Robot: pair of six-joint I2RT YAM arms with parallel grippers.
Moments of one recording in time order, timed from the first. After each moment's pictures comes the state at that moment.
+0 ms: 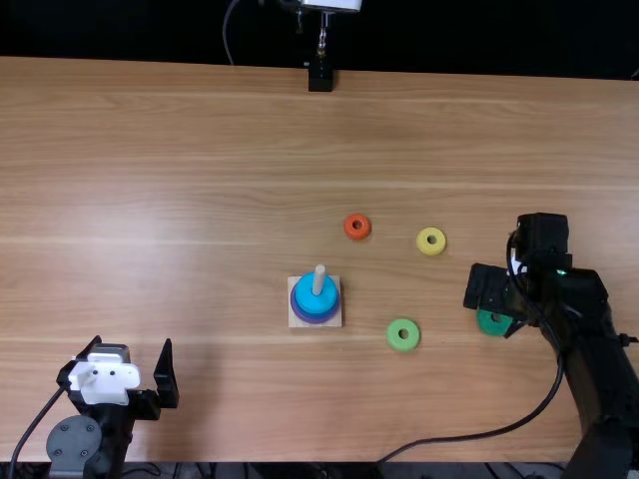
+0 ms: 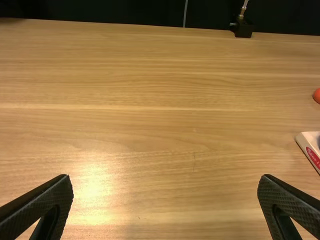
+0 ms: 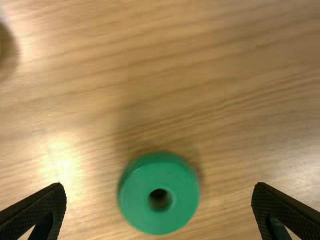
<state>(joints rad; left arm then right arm) -0.03 0.01 0.11 -0.42 0.04 -0.08 -0.10 1.60 1.01 -0.70 0.12 0.13</state>
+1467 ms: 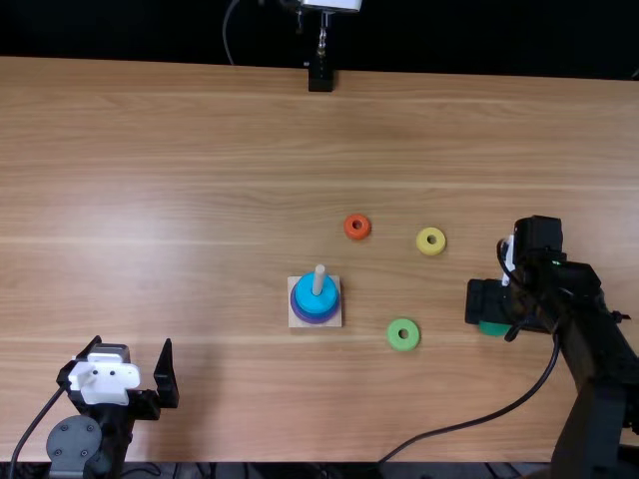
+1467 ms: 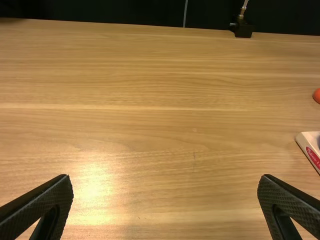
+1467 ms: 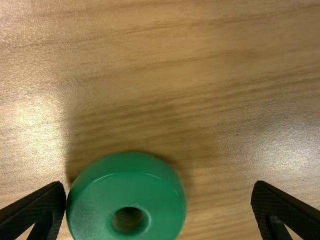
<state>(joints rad) -0.03 0.01 0.11 -0.42 0.04 -0.08 -0.13 1.74 1.01 -0.71 0.12 -0.01</state>
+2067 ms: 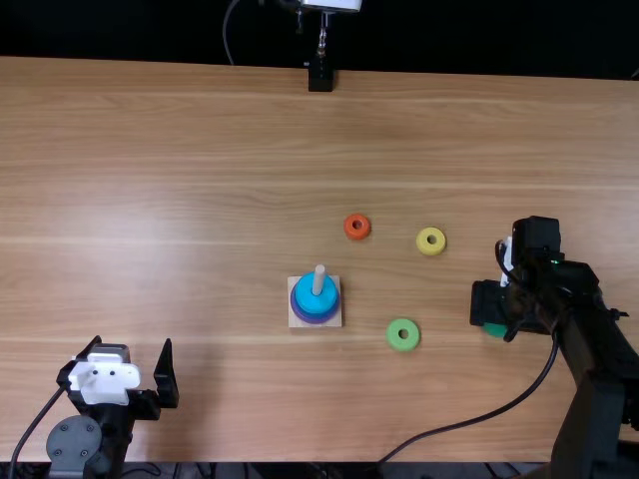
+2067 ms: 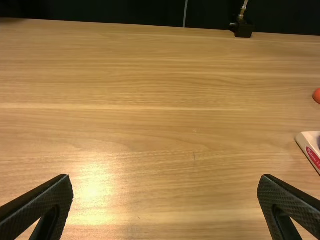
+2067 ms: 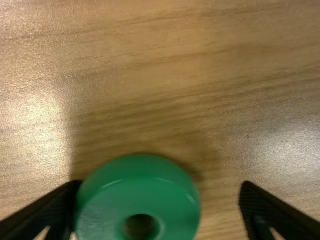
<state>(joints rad) -0.03 0.01 0.11 -0.42 0.04 -0.08 -0.13 1.74 1.01 -0.71 0.12 -0.01</state>
